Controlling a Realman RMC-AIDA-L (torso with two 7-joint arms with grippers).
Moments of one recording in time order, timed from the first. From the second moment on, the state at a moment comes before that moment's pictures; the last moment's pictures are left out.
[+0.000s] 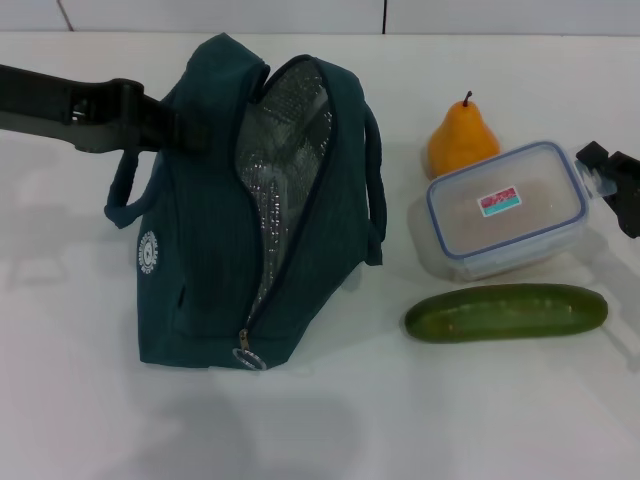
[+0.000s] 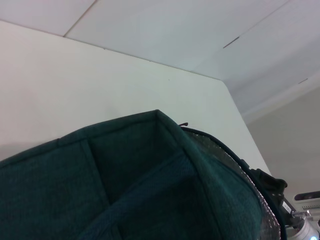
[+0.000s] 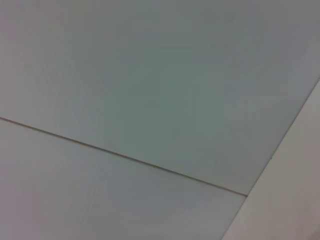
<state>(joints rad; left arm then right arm) -0.53 -1.97 0.79 1.29 2.04 1.87 -2.75 0.49 2.03 -0.73 -0.01 -1.20 -1.36 1.69</state>
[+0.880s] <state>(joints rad) -0.53 -1.97 0.78 1.28 2.04 1.87 -2.75 0.49 2.03 -0.73 -0.01 -1.09 -1.56 1.65</state>
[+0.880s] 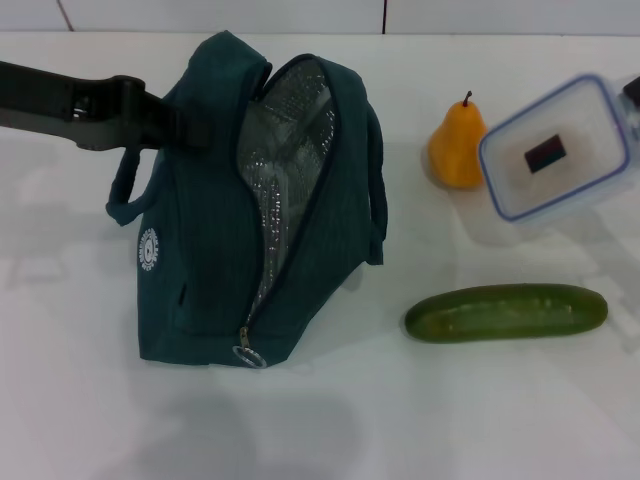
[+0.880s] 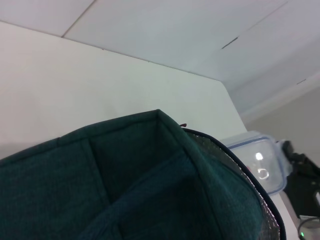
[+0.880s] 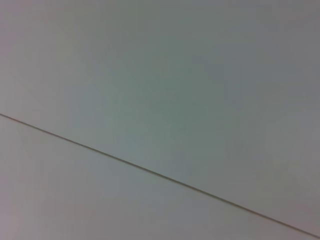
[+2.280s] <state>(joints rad) -0.59 -1.98 0.80 1.23 2.01 1.87 -2.73 0.90 2.03 -0.90 0.04 -1.04 -1.66 1.76</state>
